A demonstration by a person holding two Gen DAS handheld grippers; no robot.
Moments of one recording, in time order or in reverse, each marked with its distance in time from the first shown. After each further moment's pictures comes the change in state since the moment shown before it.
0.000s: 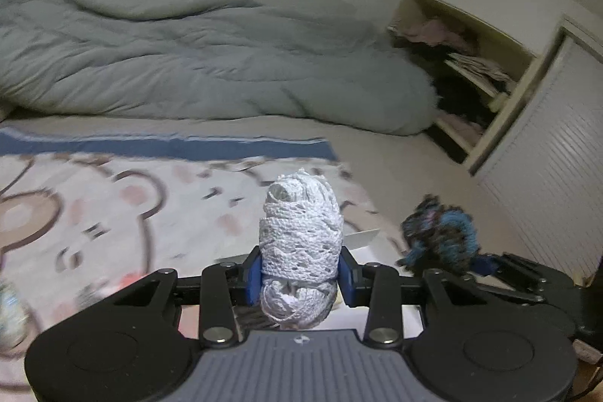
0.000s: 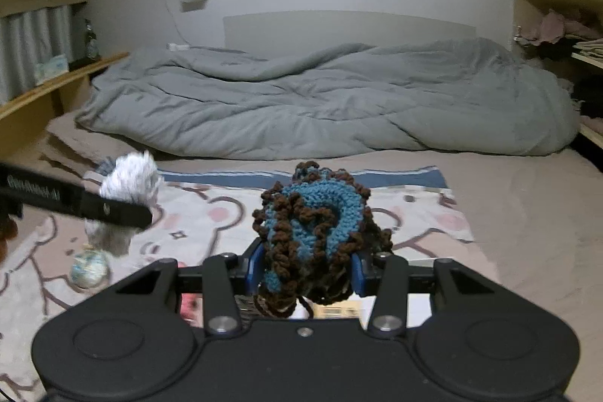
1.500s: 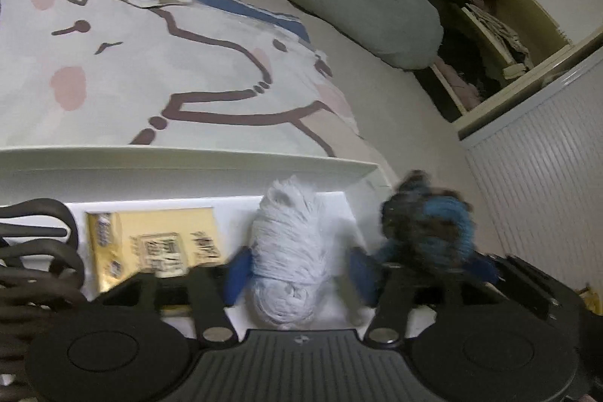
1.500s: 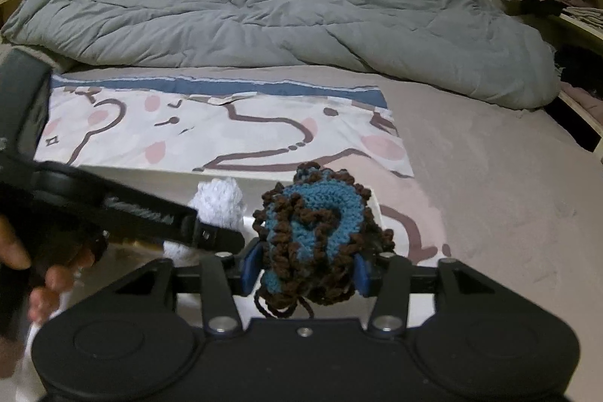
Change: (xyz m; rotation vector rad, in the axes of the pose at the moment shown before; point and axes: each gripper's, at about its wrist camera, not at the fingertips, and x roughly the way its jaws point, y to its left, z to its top) left arm 0.267 -0.011 -0.062 -0.224 0.225 -0.209; right arm 0.124 -0.100 -0.066 -0.086 0.189 -0.152
